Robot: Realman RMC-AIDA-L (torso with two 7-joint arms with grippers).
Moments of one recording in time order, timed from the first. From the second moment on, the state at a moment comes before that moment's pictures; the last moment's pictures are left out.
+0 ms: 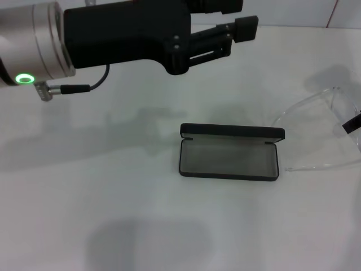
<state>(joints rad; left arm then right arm) -0.34 -2.09 1.29 1.41 1.38 1.45 -1.75 0.83 1.93 -0.88 -0.78 -2.78 -1.39 2.34</state>
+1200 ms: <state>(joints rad) -0.33 -2.09 1.29 1.38 1.37 1.45 -1.75 0.64 1.94 -0.88 -1.08 -2.73 -1.37 2.23</state>
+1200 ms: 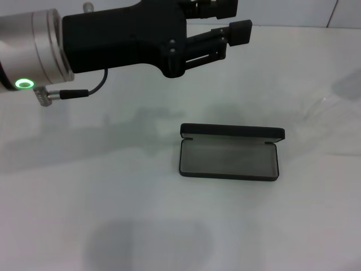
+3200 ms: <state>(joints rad) -0.49 -2.09 1.31 1.09 1.25 1.66 -1.64 0.56 2.01 -0.88 -1.01 -1.69 -1.91 1.67</state>
